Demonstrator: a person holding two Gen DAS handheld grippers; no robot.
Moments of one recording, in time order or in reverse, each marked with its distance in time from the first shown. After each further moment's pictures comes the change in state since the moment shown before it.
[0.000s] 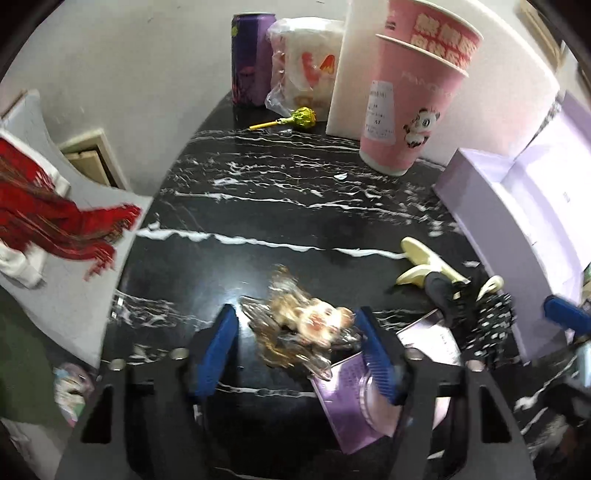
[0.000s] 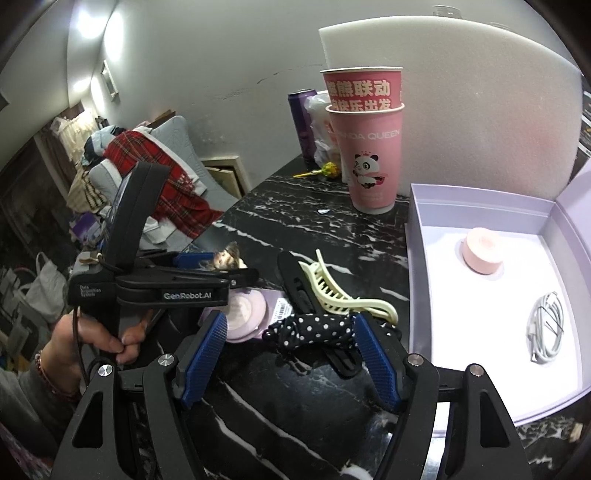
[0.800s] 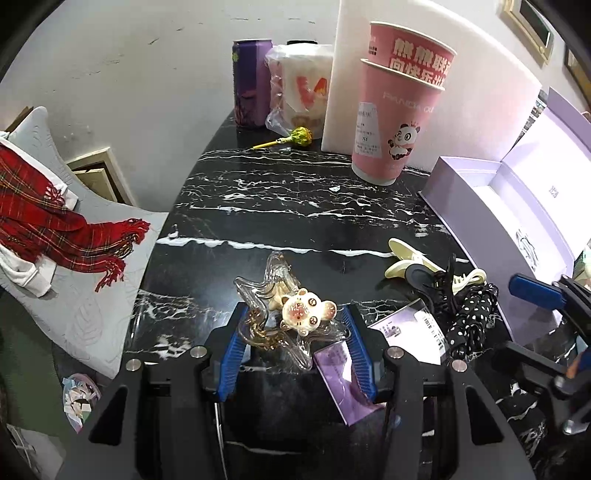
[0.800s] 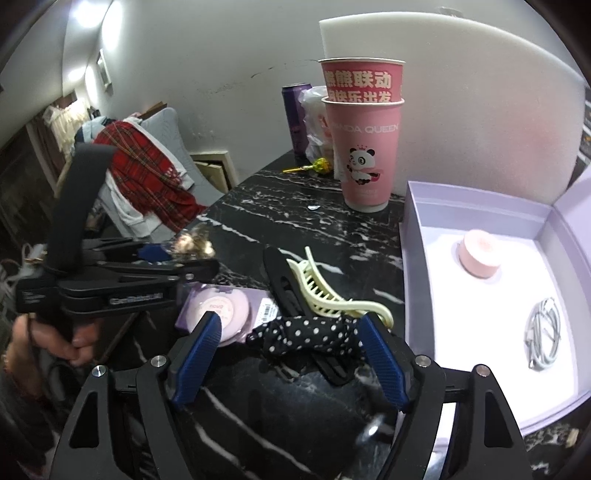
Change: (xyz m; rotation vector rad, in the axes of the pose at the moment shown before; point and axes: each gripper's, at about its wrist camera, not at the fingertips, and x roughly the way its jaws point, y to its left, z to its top) left arm -0.031 0.004 -0.011 0.010 -0.060 -0.013; right arm 0.018 0.002 -0.001 -0.040 0.005 -0.067
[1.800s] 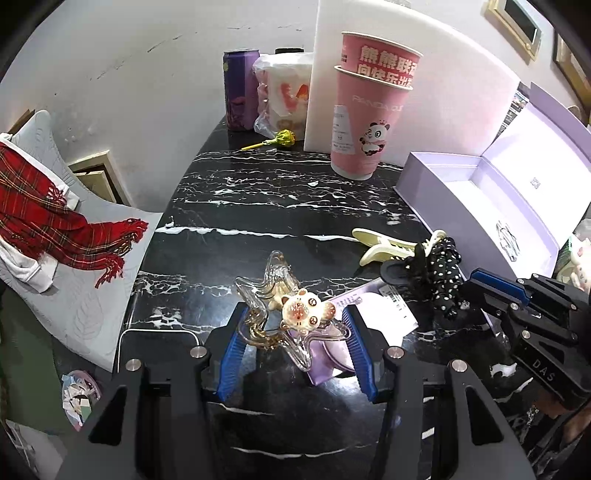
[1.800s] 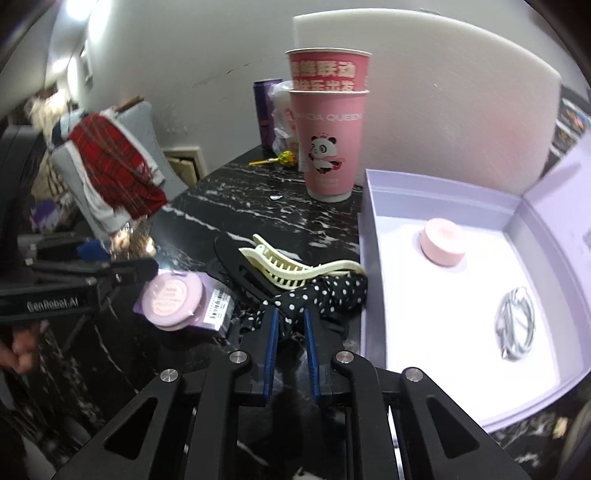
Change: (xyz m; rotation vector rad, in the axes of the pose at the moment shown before) left arm -0.024 -0.018 -0.016 0.017 -0.017 -0.025; right arm -0.007 -0.022 -0.016 0.022 -0.009 -0.100
